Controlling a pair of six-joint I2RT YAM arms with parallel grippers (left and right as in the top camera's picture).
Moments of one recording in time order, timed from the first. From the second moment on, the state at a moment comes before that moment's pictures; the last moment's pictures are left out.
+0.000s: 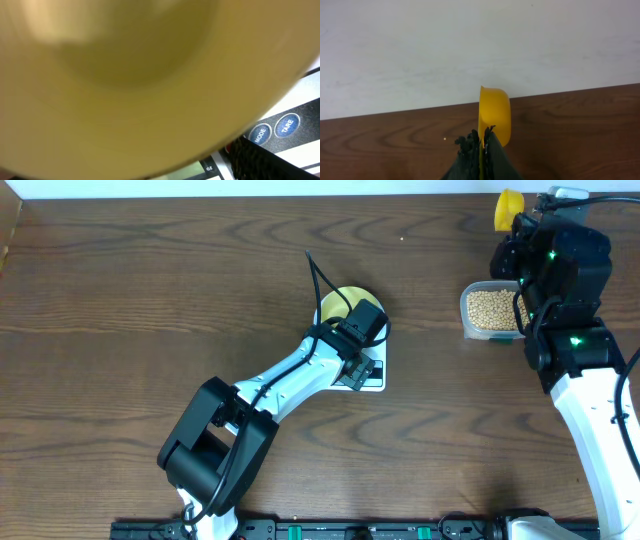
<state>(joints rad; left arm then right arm) -0.68 1.91 1.24 -0.62 -0.21 -0.07 0.09 1.33 1.16 -0.11 0.10 0.15</state>
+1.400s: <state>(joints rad) -0.68 1.91 1.24 -0.62 -0.21 -0.04 0.09 1.33 1.16 -0.11 0.10 0.15</state>
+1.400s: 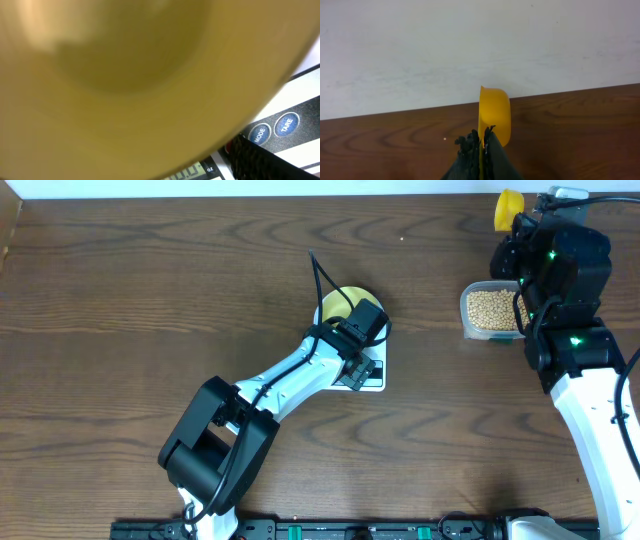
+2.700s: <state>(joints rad) -0.68 1.64 1.24 -0.71 -0.21 -0.06 0.09 1.33 1.16 -0.11 0.10 0.15</state>
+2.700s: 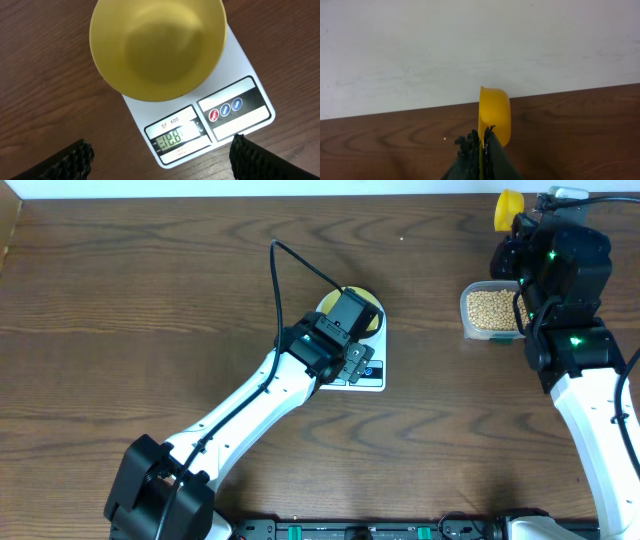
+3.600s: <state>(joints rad) -0.46 1.56 1.24 -0.78 0.15 0.17 0.09 1.33 1.16 -0.09 0.10 0.15</state>
